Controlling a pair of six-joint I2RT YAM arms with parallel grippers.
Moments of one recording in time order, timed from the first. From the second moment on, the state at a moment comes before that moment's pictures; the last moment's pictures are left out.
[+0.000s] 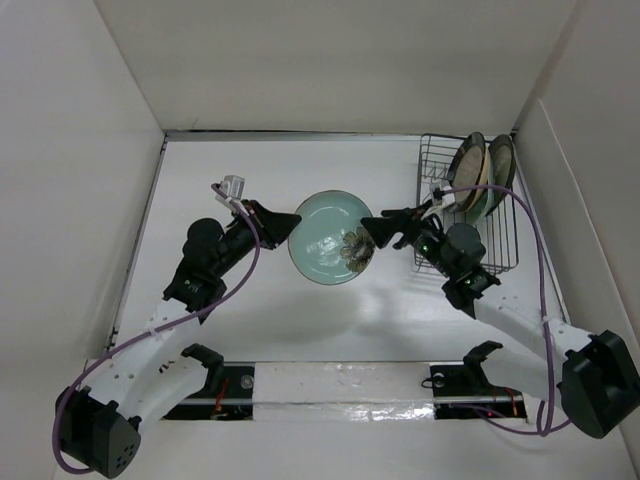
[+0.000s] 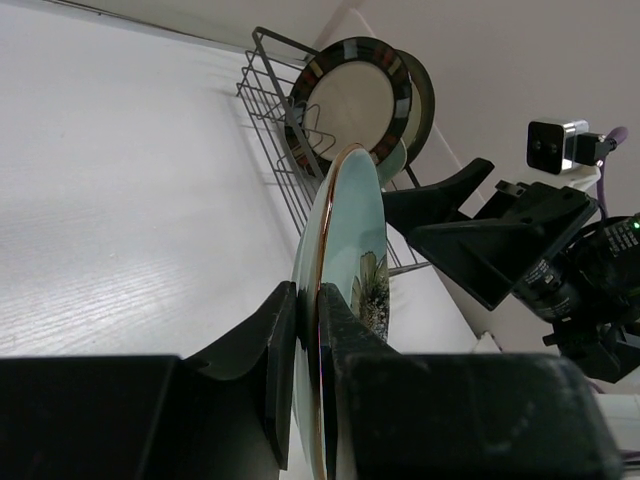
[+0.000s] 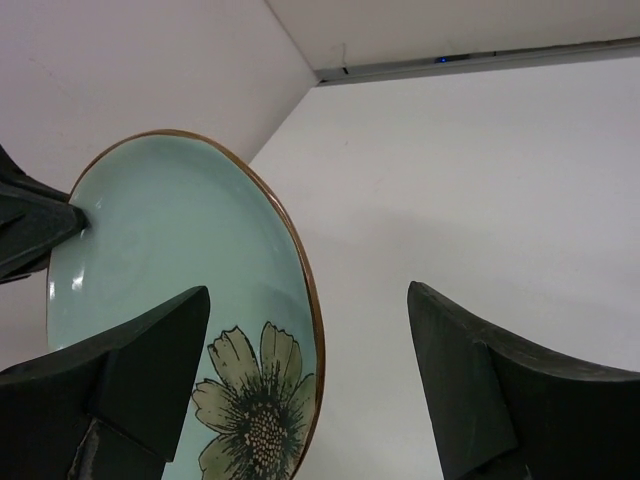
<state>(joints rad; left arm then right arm) -0.44 0.84 0.63 0.23 0.29 -0.70 0.54 1.05 0.52 0.62 -0.15 0.56</state>
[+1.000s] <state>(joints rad) -0.44 0.82 0.83 0.02 0.17 -0.52 0.54 1.12 0.56 0.68 -0.48 0.60</state>
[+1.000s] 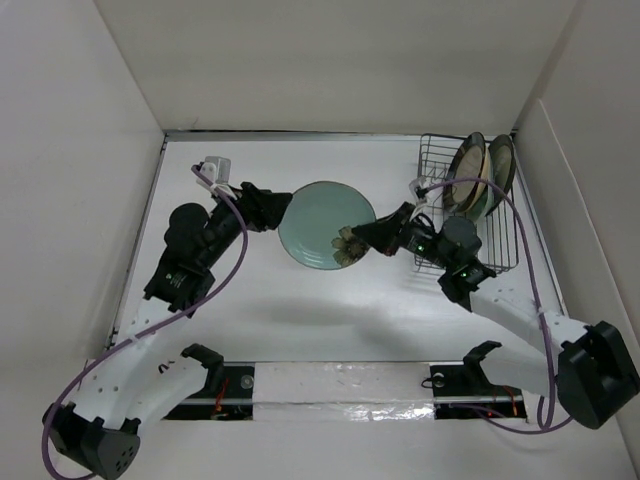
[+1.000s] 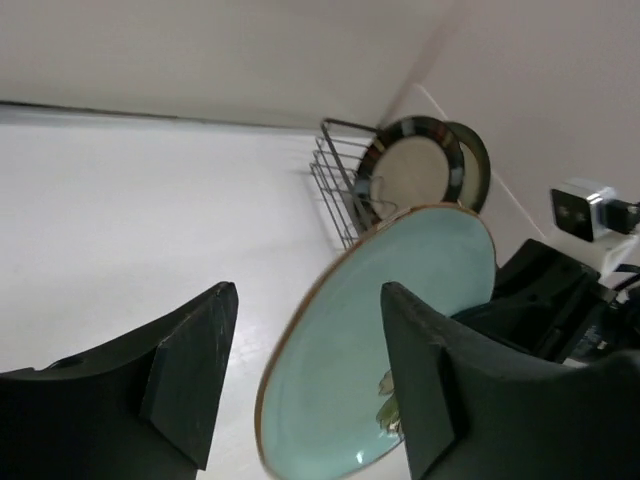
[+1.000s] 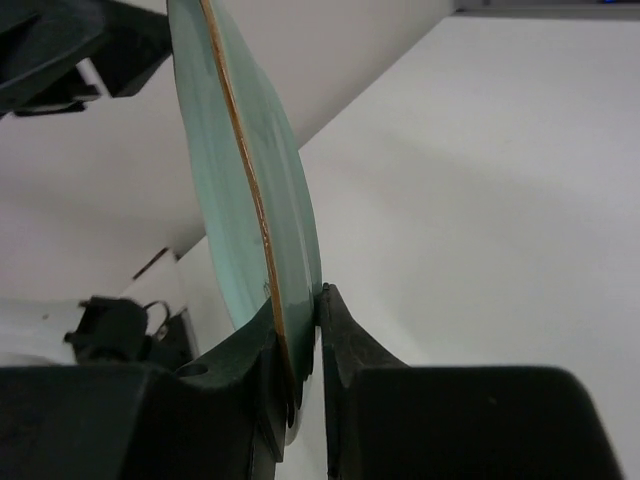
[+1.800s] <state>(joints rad) -0.44 0.67 0.79 -0.10 -0.12 -0.33 0.29 1.38 1.20 0.02 0.85 -0.01</state>
